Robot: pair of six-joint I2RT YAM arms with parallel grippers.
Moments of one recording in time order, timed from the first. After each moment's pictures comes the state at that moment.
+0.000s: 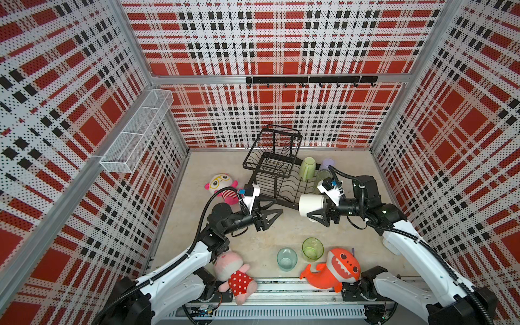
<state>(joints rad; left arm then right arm) -0.61 0.95 0.45 0.57 0.60 -0.47 0.35 1.03 0.91 -0.54 -0.74 -0.29</state>
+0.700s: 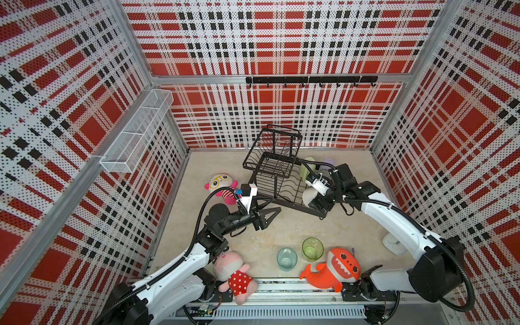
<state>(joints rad) -0.59 0.91 0.45 0.56 0.56 -0.44 0.43 1.37 1.14 -0.73 -0.16 -0.44</state>
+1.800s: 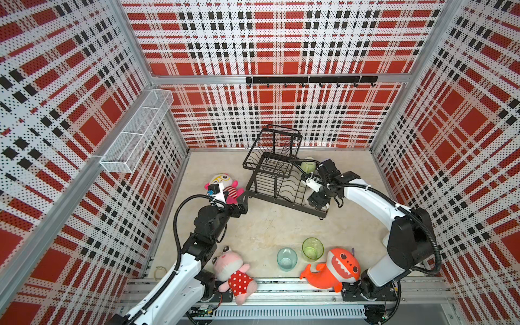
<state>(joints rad) -0.35 0.74 0.38 0.25 -0.03 -0.39 0.43 1.62 1.27 -0.78 -0.01 -0.46</state>
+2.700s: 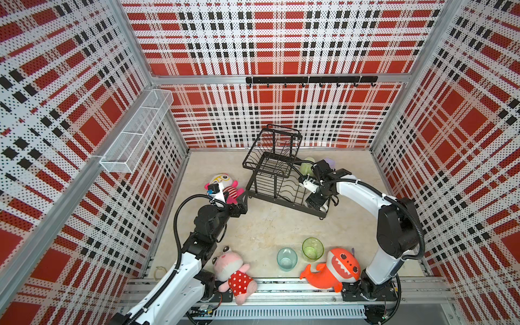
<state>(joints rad) -0.34 0.75 0.38 0.25 0.01 -0.41 0.42 1.76 1.34 -0.85 0.01 -0.46</state>
